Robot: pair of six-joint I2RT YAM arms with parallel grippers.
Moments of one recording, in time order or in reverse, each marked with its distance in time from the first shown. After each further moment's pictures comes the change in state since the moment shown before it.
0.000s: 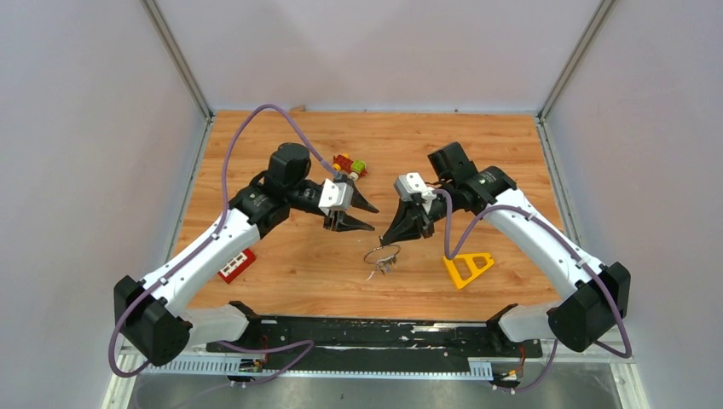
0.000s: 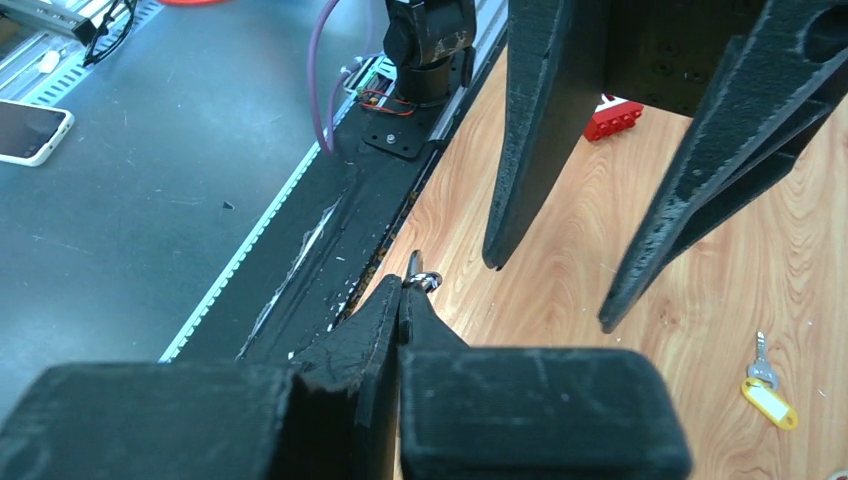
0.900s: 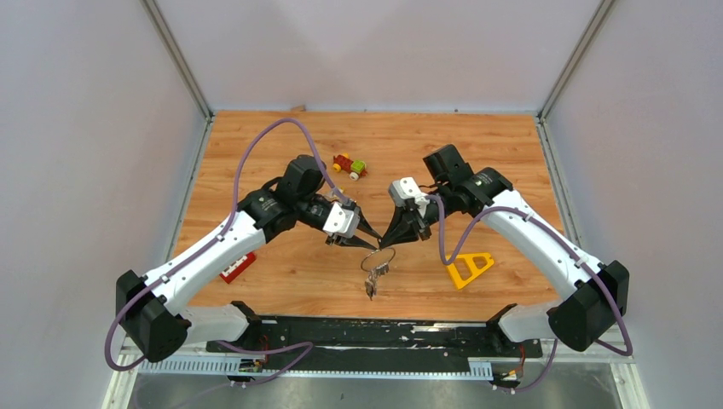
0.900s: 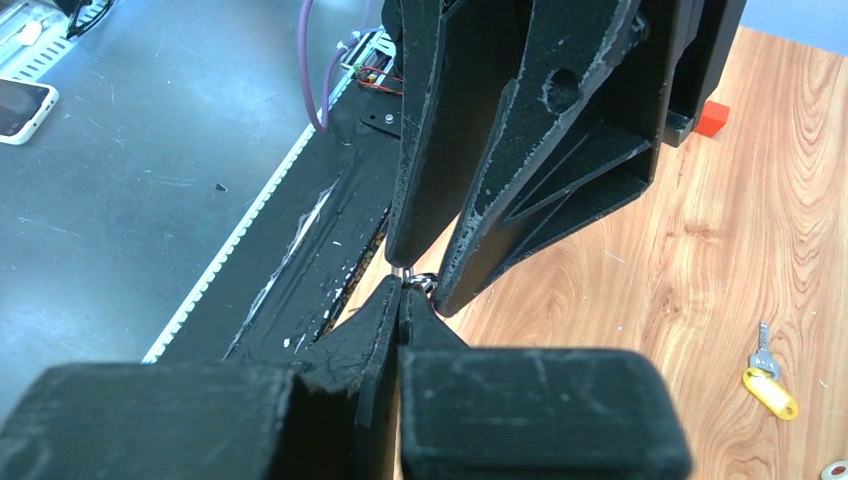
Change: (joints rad) left arm -0.105 0.013 0.019 -0.253 0.014 0.284; right arm 0.047 0.007 0.000 -0.010 0.060 -0.018
